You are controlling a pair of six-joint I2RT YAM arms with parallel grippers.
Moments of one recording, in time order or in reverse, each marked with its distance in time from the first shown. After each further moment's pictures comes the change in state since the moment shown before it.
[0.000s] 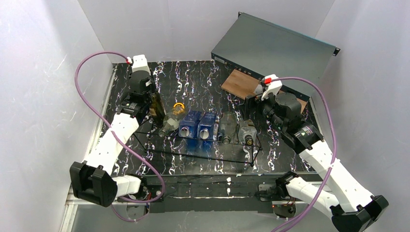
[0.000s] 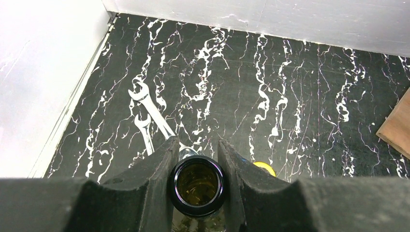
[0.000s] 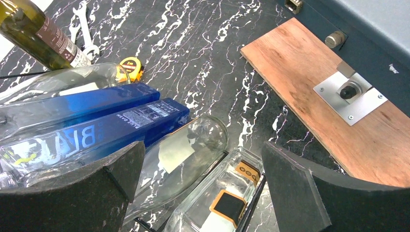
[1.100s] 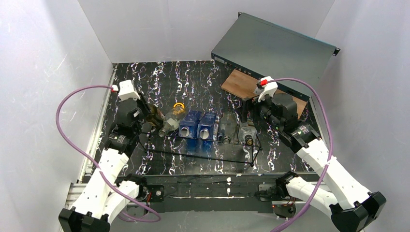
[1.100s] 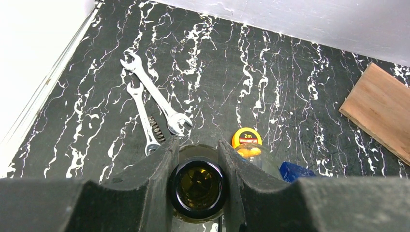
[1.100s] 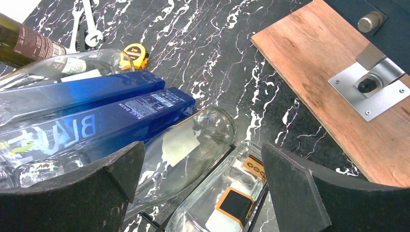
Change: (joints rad) left arm 0.002 -0.415 -0.324 -0.034 0.094 -0.116; right arm 0.000 0.022 -0.031 0.012 -0.045 0.004
